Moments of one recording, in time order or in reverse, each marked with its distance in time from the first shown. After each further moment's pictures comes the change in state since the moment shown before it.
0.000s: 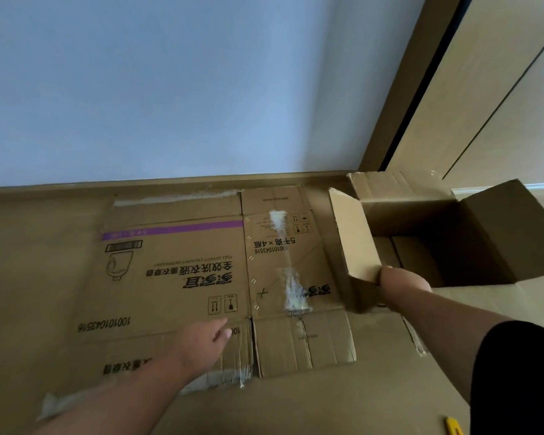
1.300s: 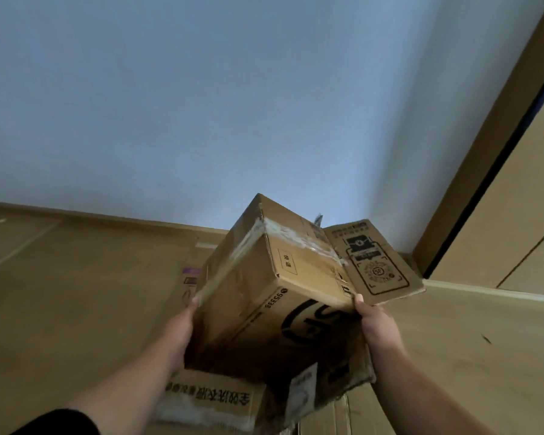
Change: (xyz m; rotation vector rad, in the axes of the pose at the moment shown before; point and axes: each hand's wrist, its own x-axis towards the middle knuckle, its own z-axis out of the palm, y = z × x) left_hand -0.064 -0.058 -0.140 -1.391 0.356 -0.622; right_hand -0.158 -0.140 -0.119 1.586 -0.044 -0.095
